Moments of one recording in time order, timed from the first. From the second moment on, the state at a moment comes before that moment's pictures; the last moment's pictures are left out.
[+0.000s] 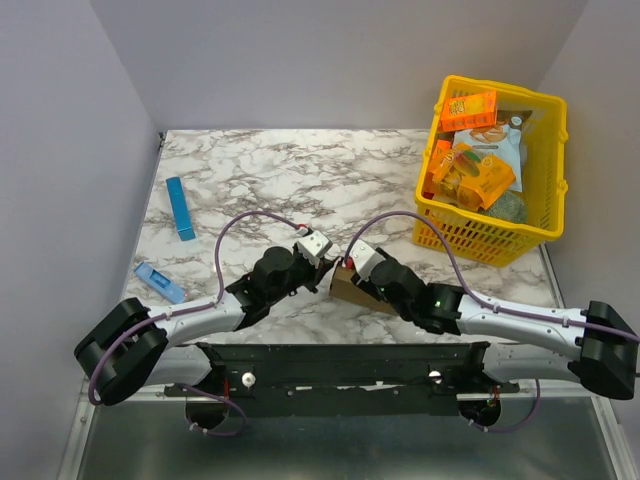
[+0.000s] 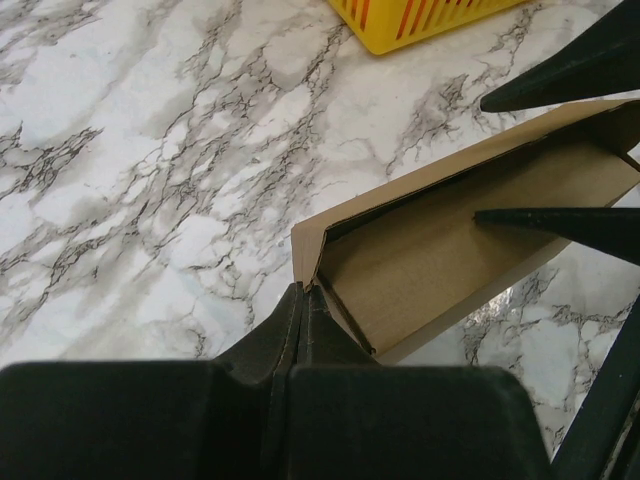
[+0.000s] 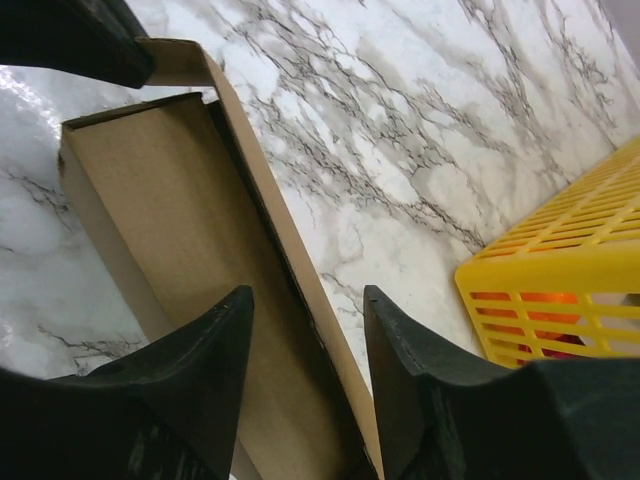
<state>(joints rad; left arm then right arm) -0.84 1.23 0.43 0.53 0.05 -0.09 1.10 1.13 0.63 -0.12 0.56 -0.21</state>
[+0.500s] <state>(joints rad) -0.84 1.23 0.43 0.53 0.06 -0.08 1.06 1.16 0.65 -0.15 0.51 -0.24</state>
